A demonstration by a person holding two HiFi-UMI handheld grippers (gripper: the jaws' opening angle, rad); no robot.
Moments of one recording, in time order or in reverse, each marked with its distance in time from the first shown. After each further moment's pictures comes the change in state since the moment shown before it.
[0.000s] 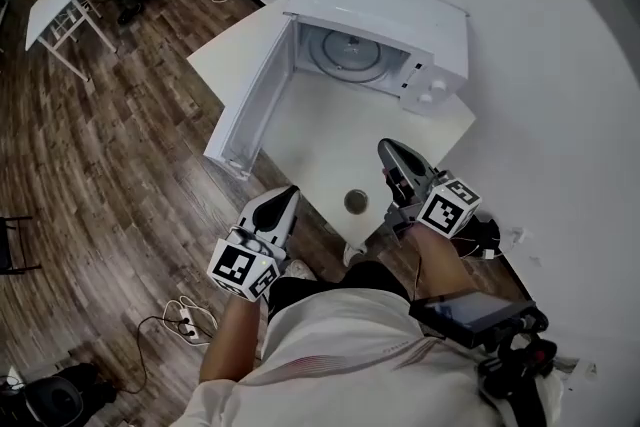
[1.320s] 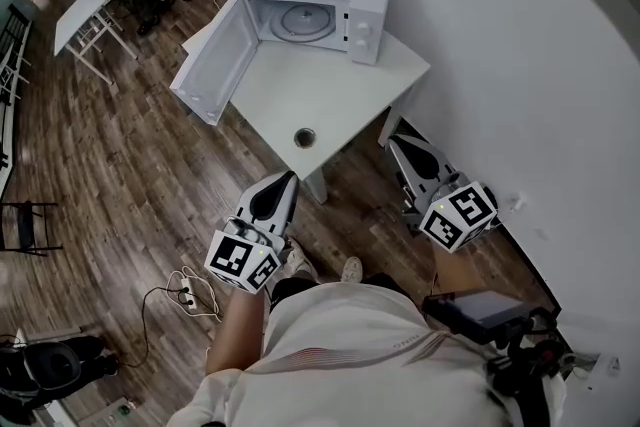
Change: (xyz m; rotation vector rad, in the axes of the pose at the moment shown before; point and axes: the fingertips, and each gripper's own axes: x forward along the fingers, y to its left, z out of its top) left arm -0.033 -0.277 -0.002 0.113 -0.039 0.049; right arm -0.299 0.072 0.048 -0.380 -0.050 0.013
